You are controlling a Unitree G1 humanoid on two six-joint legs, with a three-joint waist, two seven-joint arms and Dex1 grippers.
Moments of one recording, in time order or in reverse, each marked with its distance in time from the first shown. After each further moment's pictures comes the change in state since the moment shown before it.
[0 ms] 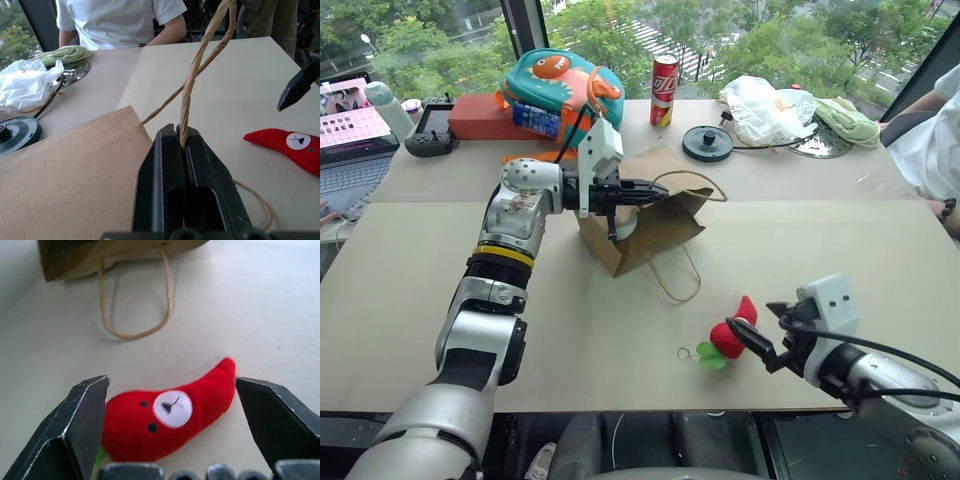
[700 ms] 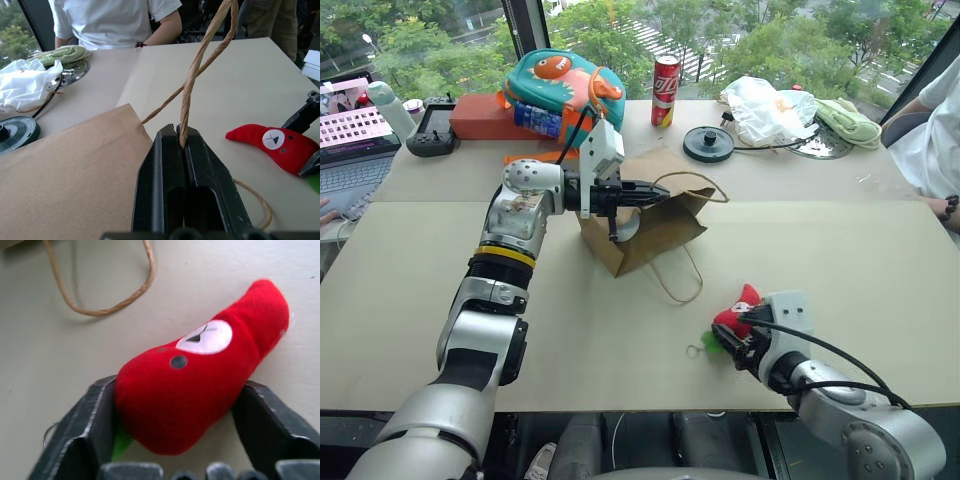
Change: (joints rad) left arm 0.000 -0.005 -0.001 0.006 0.000 -0.002 -0.004; right arm -0.043 0.232 0.286 0.123 -0.232 -0.052 -0.283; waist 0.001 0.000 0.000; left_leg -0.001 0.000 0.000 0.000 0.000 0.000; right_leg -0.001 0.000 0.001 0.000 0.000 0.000
